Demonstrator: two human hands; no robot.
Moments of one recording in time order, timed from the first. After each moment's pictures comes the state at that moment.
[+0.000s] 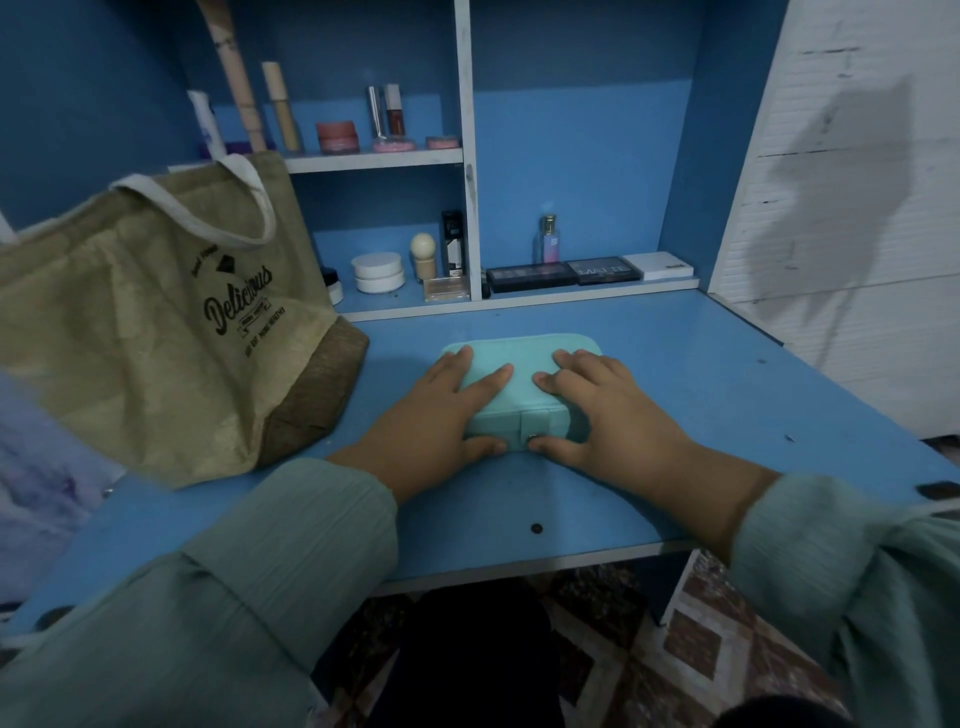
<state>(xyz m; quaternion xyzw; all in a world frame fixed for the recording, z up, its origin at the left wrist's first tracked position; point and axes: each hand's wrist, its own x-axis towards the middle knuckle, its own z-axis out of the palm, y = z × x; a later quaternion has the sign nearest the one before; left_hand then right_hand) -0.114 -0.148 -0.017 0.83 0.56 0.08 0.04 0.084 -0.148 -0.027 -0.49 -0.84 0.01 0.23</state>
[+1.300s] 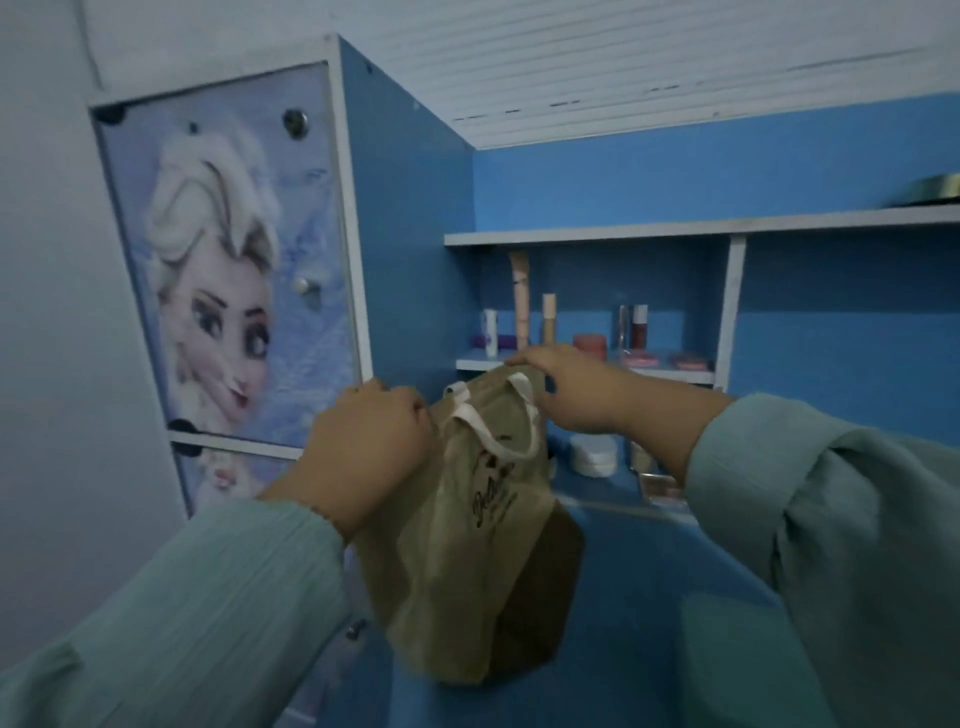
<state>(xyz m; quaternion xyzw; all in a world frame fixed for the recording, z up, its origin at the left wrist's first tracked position) -0.291 -0.184 0.161 0.51 0.83 0.16 -0.17 -0.144 -0.048 0.183 -0.29 -0.94 0.07 0.19</state>
